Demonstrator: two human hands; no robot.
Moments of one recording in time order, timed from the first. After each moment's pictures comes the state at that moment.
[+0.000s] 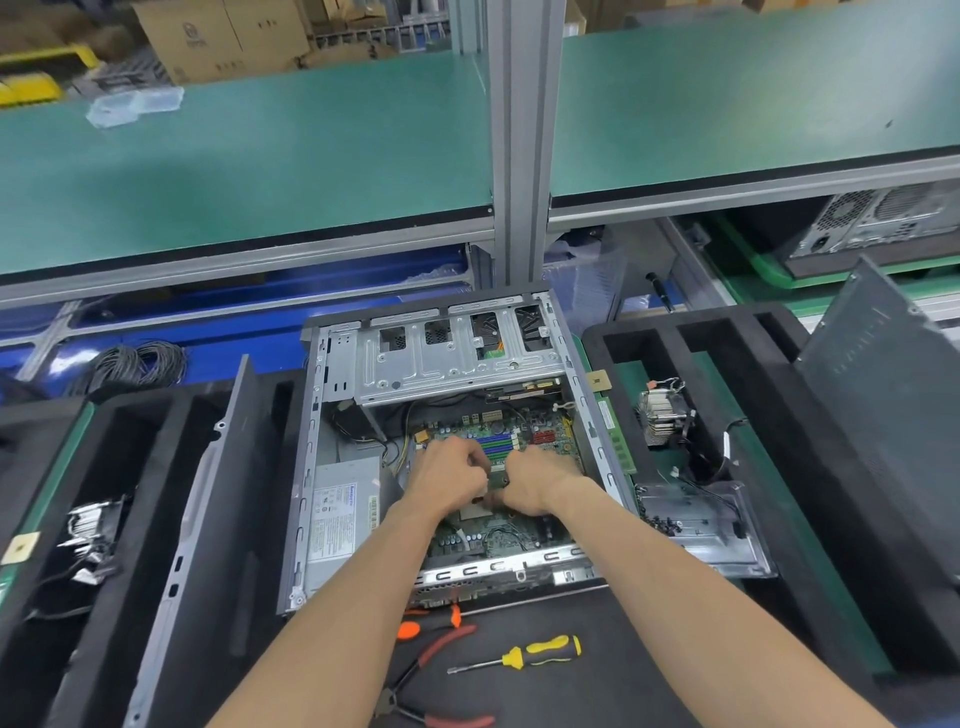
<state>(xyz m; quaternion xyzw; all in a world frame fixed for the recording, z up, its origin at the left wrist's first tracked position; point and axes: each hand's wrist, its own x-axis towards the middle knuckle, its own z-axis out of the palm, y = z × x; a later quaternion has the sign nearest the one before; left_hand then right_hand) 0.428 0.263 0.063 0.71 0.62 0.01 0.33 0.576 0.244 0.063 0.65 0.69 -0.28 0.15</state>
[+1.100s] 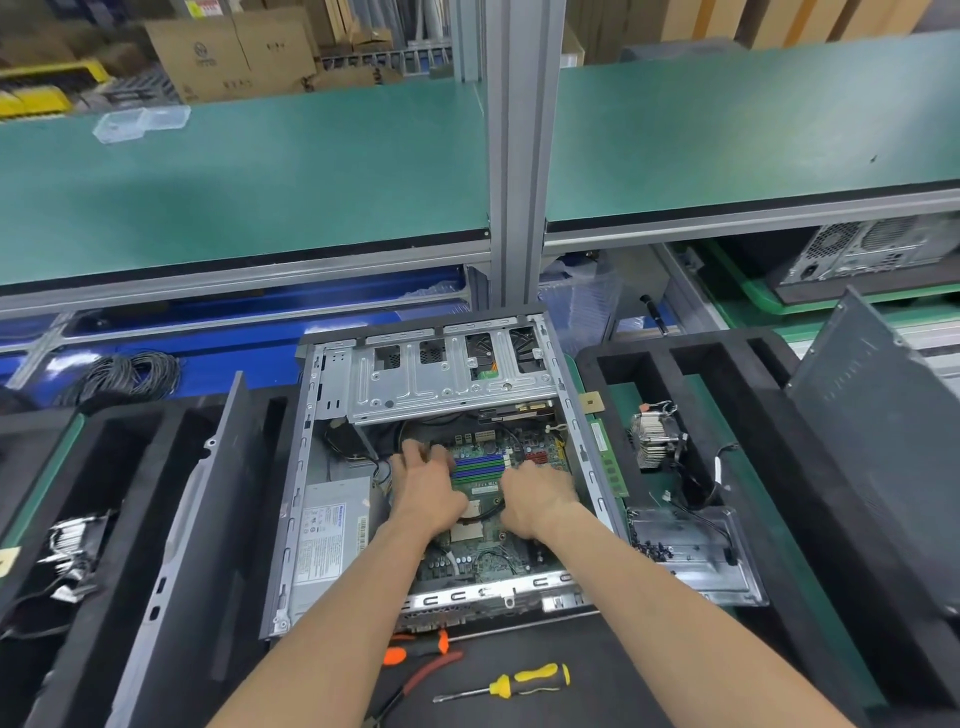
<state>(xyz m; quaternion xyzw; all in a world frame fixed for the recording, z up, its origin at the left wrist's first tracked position) 0.424 0.265 0.053 0.68 0.69 0.00 0.24 0.576 0.241 0.068 0.66 0.71 -0.19 0.17</state>
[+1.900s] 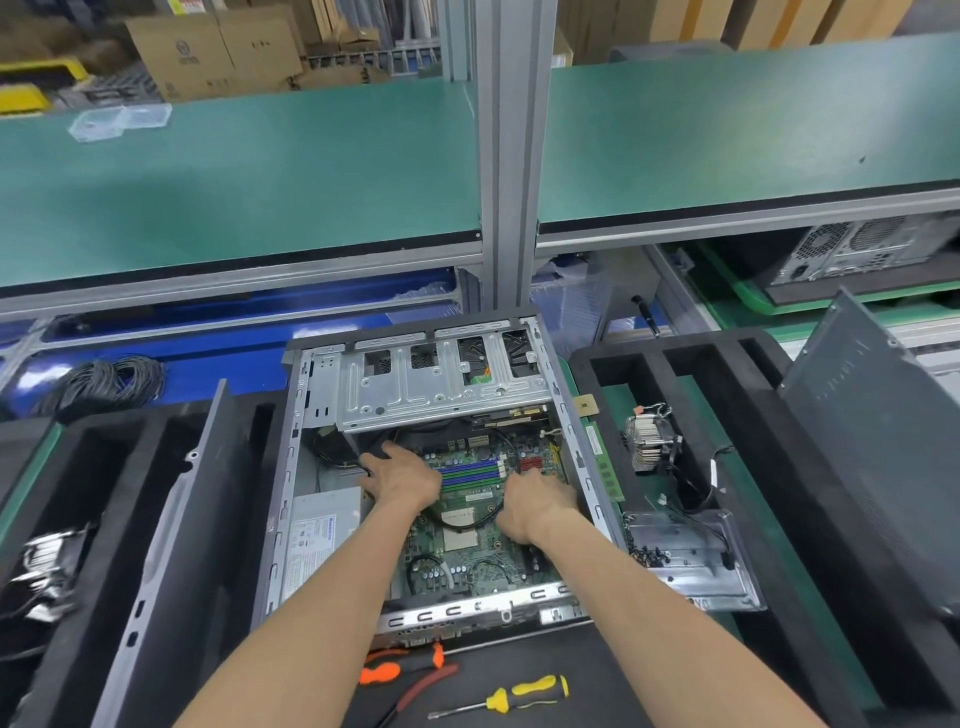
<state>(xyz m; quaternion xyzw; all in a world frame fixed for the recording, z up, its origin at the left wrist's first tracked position) 0.426 0.303 0.050 0.49 0.82 -0.04 0.30 0.577 0.242 0.067 0.71 0.64 -0.25 0.16</state>
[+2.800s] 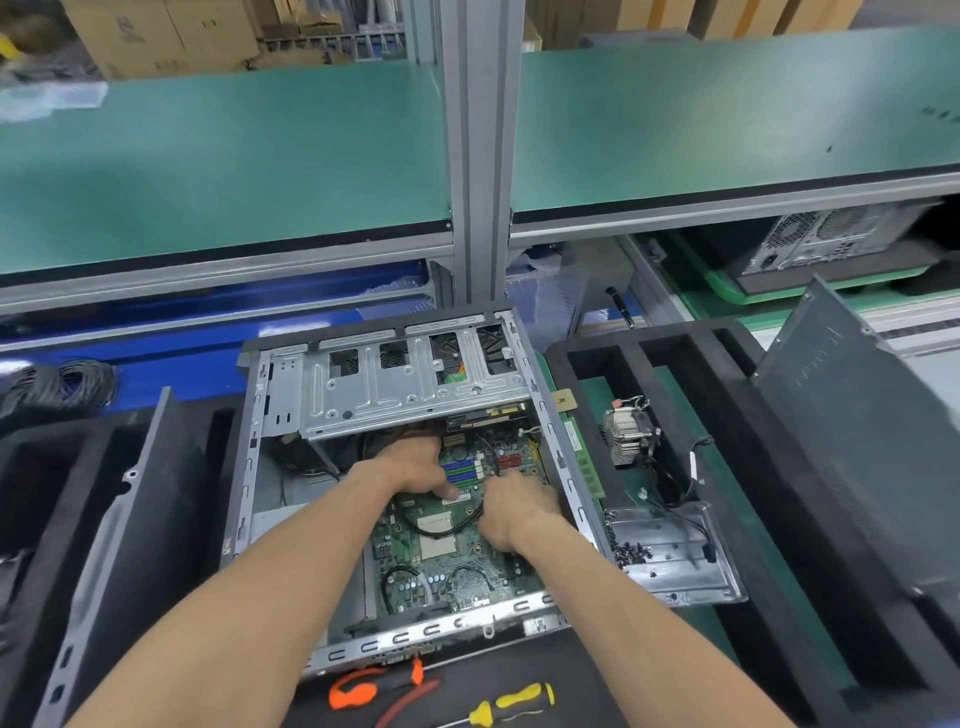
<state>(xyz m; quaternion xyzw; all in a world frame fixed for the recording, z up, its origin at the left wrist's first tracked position) 0.438 0.355 0.023 0.75 0.56 -0.20 0.28 0.578 0.240 0.063 0.71 0.64 -0.25 0.16</state>
